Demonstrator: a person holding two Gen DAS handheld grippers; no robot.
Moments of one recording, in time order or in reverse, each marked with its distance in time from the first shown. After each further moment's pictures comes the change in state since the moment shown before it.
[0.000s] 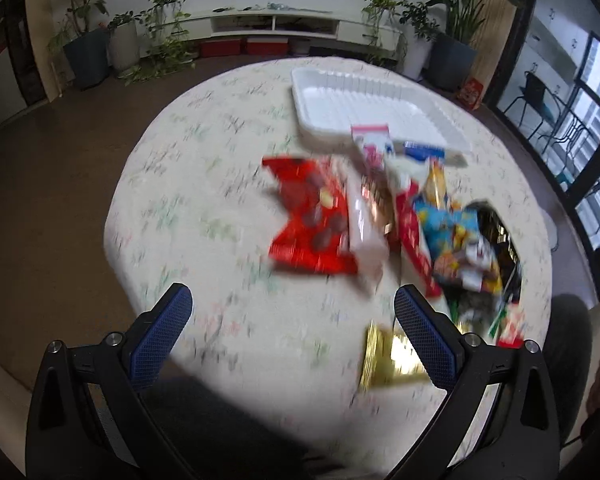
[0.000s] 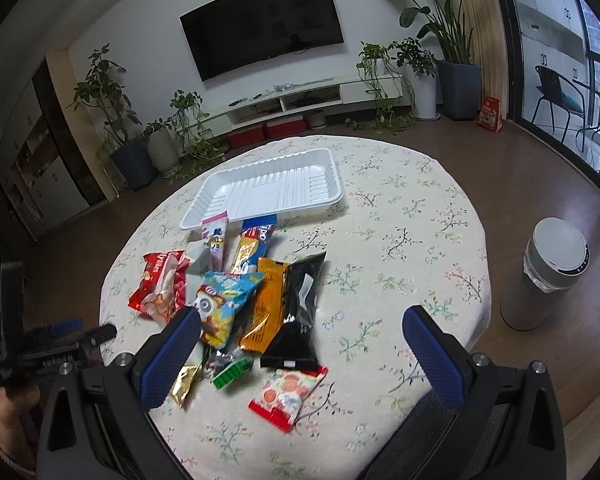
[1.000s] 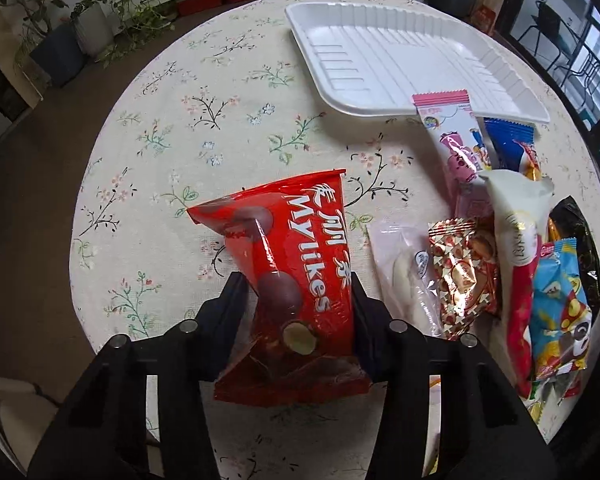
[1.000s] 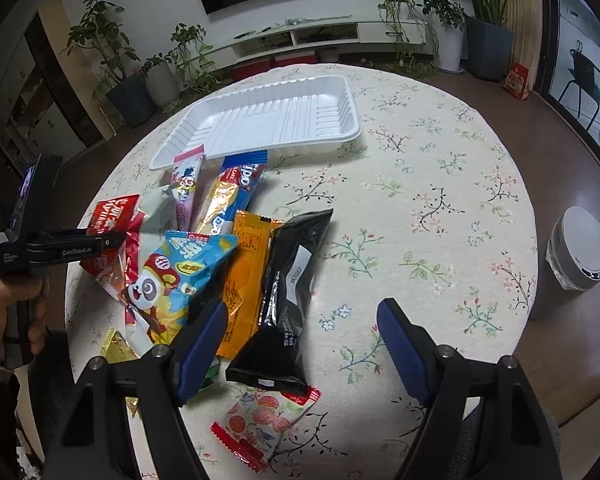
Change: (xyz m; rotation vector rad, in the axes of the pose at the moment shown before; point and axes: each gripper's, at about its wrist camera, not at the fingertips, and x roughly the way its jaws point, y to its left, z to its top) left arm 0.133 0.014 0.082 0.135 0.251 0.074; right arm 0.087 -0.002 0.007 -0.062 0.262 0.000
